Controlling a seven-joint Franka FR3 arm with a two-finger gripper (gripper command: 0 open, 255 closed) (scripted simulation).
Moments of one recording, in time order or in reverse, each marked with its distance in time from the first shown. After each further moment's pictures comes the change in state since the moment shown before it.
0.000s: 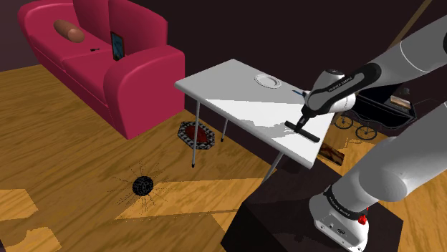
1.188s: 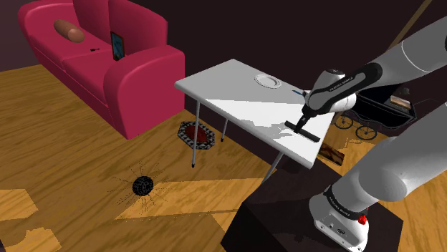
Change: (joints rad) arm -0.004 -0.007 0.000 0.001 -0.009 -0.007 0.005
